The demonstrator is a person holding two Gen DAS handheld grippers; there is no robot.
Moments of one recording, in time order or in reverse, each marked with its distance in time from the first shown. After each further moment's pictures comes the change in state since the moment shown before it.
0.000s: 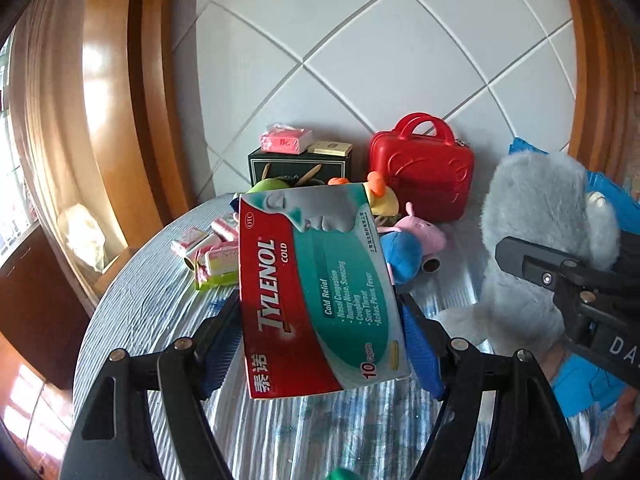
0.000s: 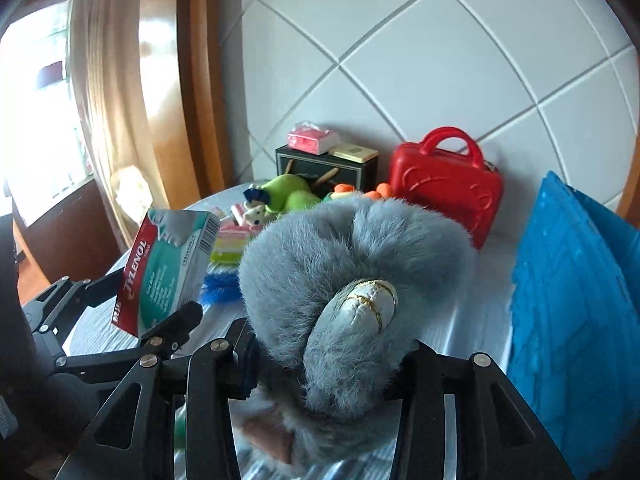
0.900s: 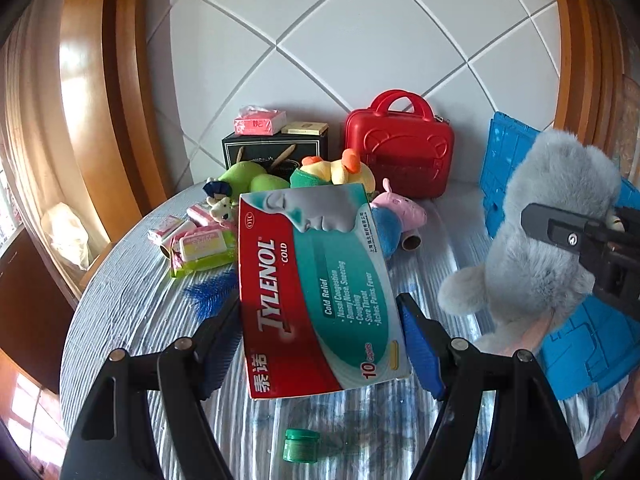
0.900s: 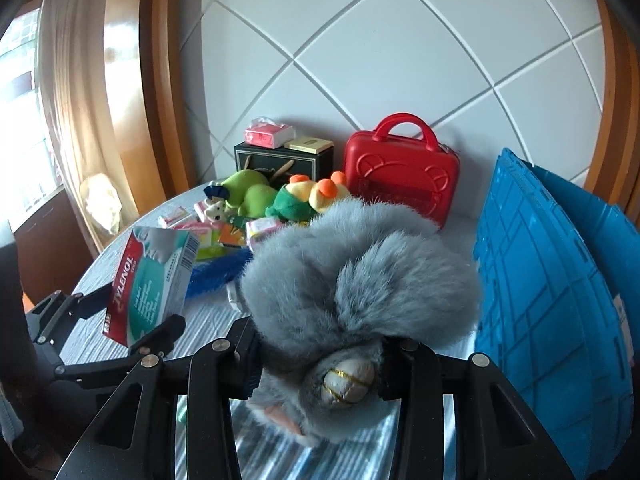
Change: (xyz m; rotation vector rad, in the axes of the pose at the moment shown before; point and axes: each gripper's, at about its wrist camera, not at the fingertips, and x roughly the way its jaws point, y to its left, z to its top) left arm 0.023 -0.027 -0.027 0.028 0.074 -0.058; right arm -0.008 -0.032 -0.014 0.050 0.016 -0.075
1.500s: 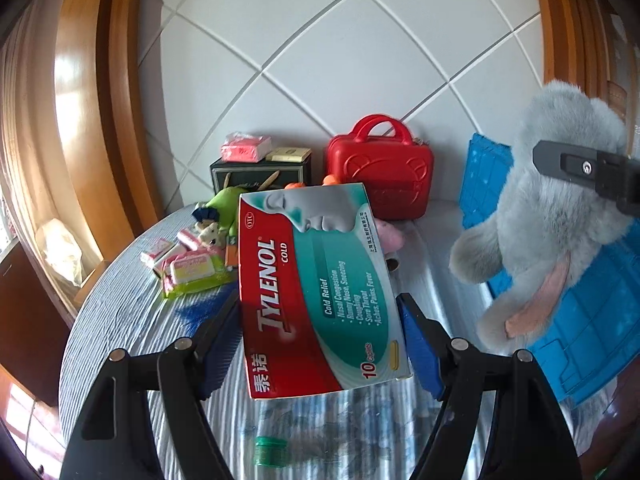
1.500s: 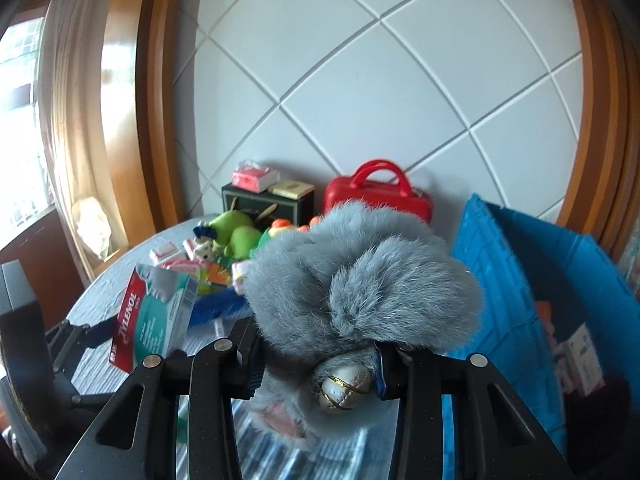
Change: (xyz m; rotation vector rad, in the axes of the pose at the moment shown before) left arm -0.037 -0.030 0.022 0.025 -0.059 -0.056; right arm -0.064 -0.022 0.035 -0.007 -0.139 -0.059
